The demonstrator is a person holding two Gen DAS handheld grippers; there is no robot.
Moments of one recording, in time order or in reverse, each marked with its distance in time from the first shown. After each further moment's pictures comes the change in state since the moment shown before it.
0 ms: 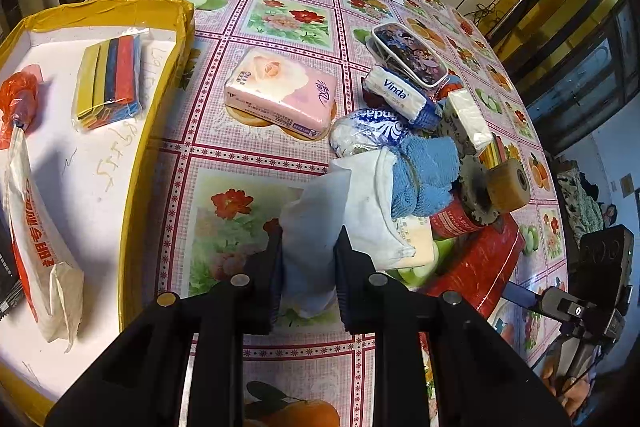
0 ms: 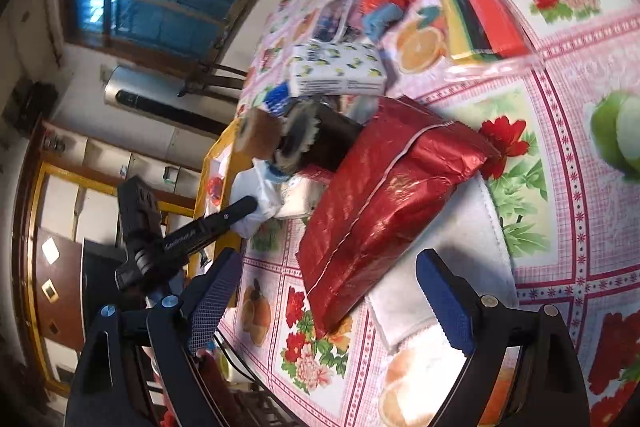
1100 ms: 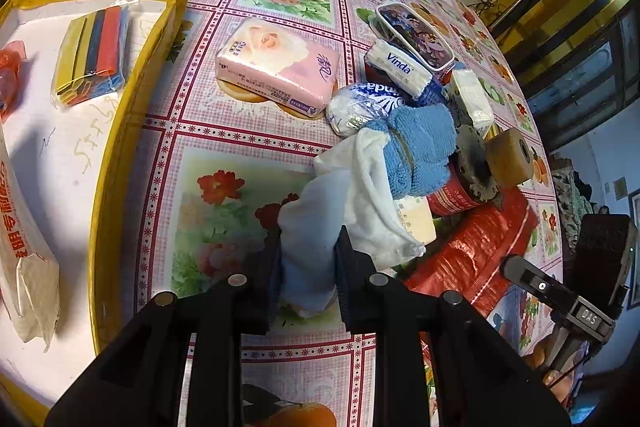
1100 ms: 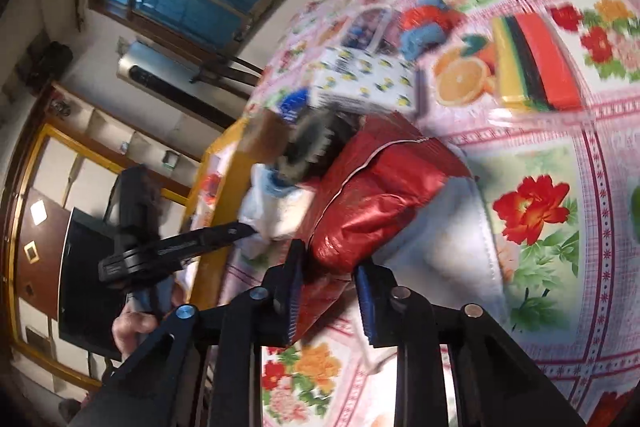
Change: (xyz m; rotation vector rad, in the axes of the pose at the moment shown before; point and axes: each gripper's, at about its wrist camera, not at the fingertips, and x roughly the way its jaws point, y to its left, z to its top) left arm 0.014 0.004 -0.001 -0.023 0.056 -0.029; right arm 0.006 0.028 -0.001 -0.216 -0.065 -0.004
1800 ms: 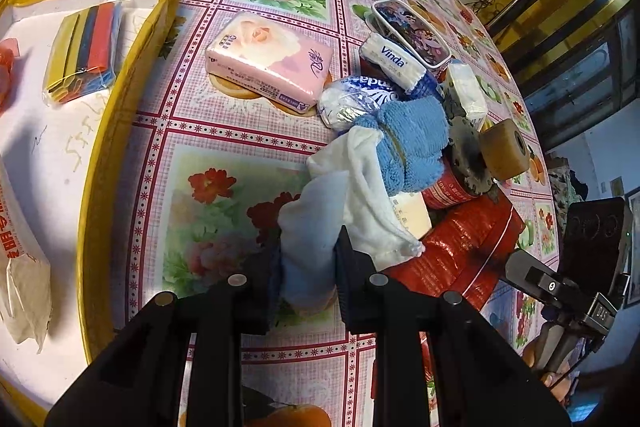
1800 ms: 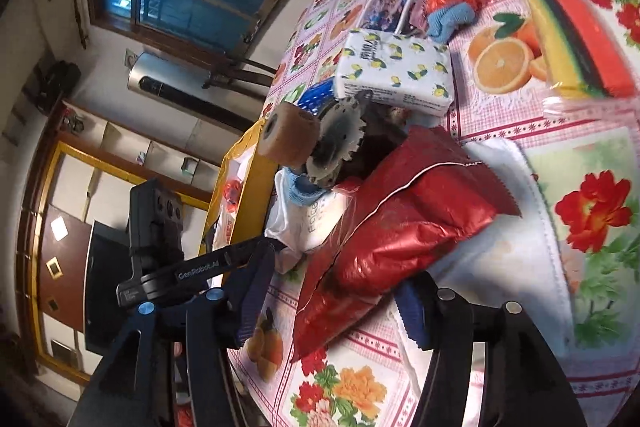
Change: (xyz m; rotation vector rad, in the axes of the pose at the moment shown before) left arm 0.003 -0.002 0.000 -0.001 0.010 -0.015; right arm 0.031 -0.001 0.006 0.101 0.030 0.078
